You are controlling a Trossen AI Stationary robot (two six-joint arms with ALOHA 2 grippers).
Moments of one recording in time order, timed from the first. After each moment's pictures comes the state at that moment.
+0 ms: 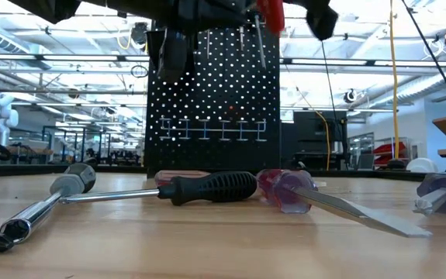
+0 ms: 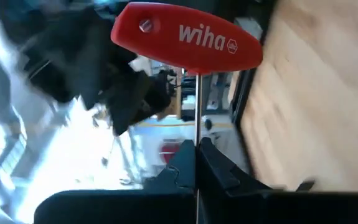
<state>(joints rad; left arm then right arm) -0.41 1.73 0.83 0.94 -0.79 1.57 0.22 1.17 0.84 0.12 0.23 0.52</state>
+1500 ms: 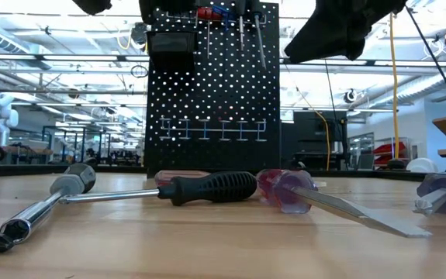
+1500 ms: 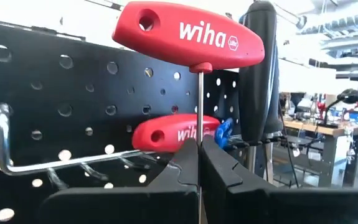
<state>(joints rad) 0.03 1.43 0.88 1.01 -0.84 0.27 0.37 1.30 0.84 -0.17 0.69 0.45</state>
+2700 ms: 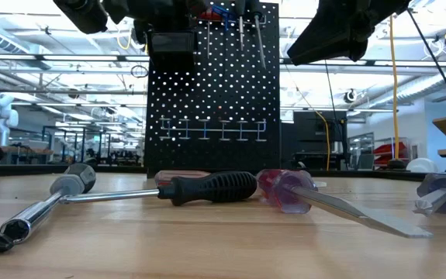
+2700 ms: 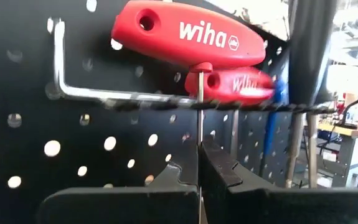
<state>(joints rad) 0.10 1.43 0.77 1.08 -0.84 0.18 0.38 1.30 0.84 -0.20 0.69 0.48</state>
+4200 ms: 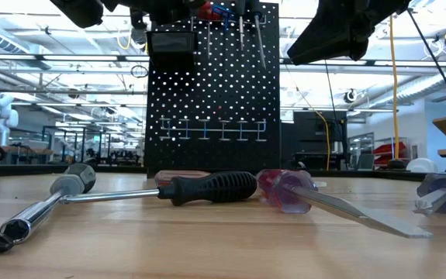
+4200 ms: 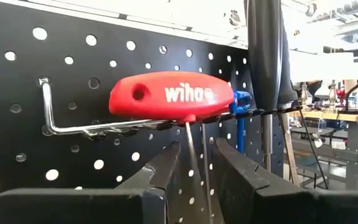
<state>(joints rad) 0.01 1.43 0.77 1.16 -0.89 0.43 0.38 1.30 0.84 -0.20 0.71 0.48</state>
